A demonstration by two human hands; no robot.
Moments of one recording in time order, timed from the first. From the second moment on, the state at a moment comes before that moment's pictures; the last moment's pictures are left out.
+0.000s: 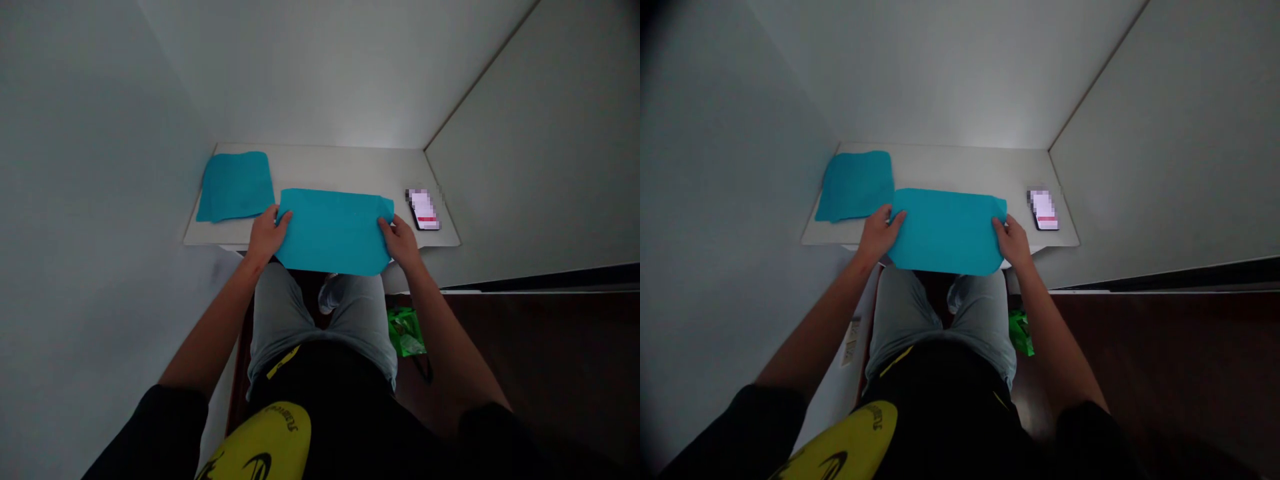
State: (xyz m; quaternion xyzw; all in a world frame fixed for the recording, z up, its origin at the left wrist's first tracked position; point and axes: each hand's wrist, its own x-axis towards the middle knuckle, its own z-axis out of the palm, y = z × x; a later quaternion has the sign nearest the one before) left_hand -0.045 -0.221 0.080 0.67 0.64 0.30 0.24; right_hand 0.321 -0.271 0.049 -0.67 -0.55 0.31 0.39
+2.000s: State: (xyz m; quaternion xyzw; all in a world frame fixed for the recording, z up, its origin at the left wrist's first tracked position) left_hand 0.046 -0.144 -0.007 0.82 0.56 0.10 0.12; right_hand 0.263 -0.163 -0.022 -0.73 -0.67 0.09 0.11
